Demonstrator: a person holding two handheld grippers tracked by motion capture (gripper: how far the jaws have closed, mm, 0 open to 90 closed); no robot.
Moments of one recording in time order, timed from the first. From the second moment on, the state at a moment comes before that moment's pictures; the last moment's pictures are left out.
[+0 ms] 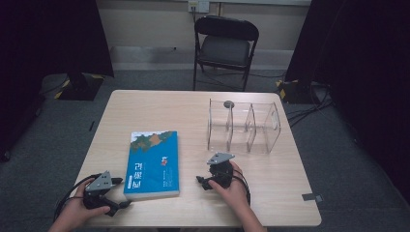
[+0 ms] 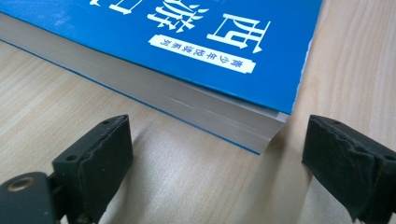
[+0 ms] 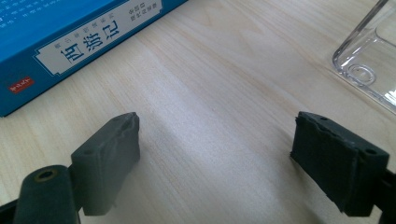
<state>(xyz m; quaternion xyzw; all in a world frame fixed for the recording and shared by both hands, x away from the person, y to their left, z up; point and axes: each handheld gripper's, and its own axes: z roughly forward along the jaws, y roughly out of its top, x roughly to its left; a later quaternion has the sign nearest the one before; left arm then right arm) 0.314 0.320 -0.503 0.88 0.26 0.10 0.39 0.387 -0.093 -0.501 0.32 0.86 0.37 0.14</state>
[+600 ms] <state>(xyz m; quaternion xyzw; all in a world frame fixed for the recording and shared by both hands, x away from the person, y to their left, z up) 0.314 0.312 -0.498 0.88 0.29 0.10 0.36 0.387 -0.093 -0.501 0.32 0.86 0.37 0.14</state>
